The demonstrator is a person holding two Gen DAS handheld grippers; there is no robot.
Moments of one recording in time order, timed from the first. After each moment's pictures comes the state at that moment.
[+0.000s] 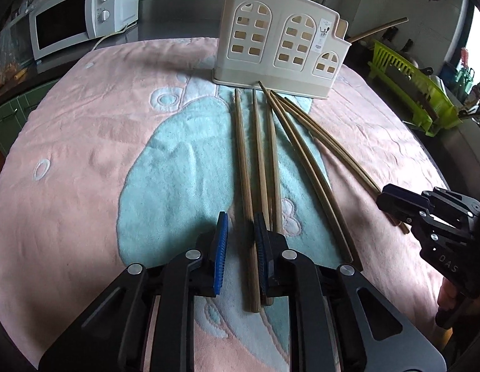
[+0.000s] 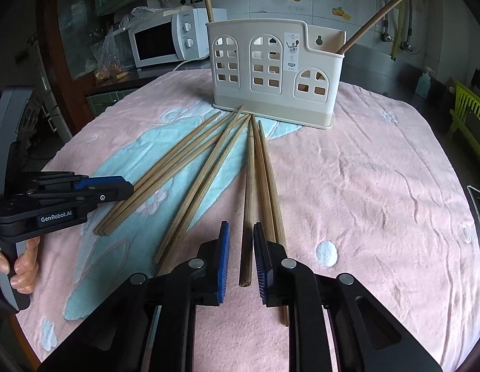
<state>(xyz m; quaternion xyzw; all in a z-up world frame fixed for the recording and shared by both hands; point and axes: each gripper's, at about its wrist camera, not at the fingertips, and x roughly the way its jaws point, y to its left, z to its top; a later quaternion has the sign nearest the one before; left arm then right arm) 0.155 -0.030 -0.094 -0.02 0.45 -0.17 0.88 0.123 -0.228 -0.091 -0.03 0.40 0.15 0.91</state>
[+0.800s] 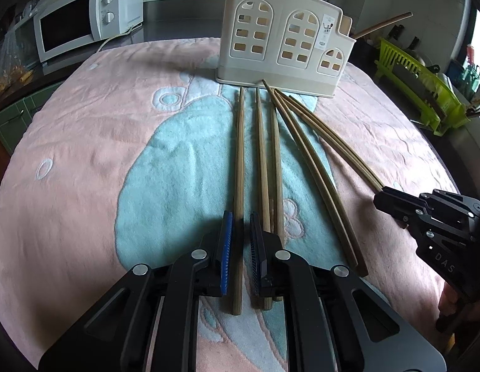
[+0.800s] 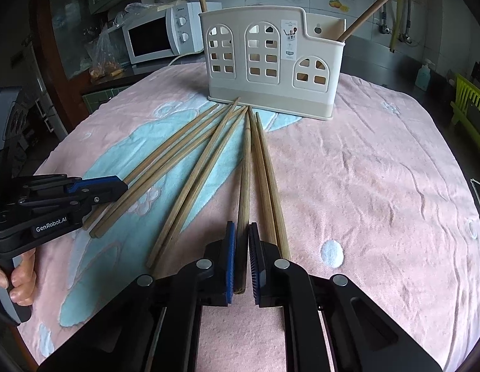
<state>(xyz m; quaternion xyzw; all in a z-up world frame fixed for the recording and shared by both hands) 0.153 -0.036 -0.095 -0.01 0.44 -0.15 0.88 0.132 -0.228 -0.099 -0.03 0.41 0.14 0.90</state>
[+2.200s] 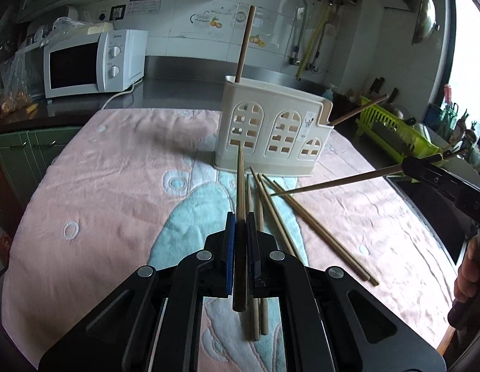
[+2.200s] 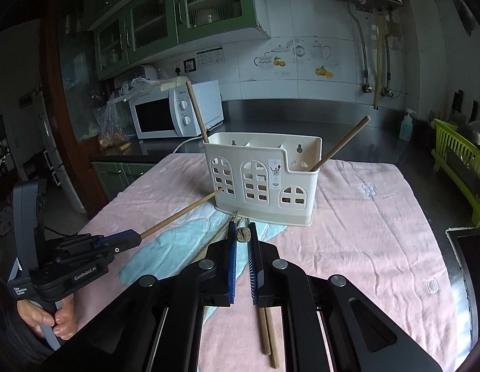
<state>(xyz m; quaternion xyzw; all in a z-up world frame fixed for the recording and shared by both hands) 0.146 -0.012 -0.023 -0.06 0.31 -0.18 0.93 0.119 -0.242 0.020 0.02 0.27 0.14 0.95</state>
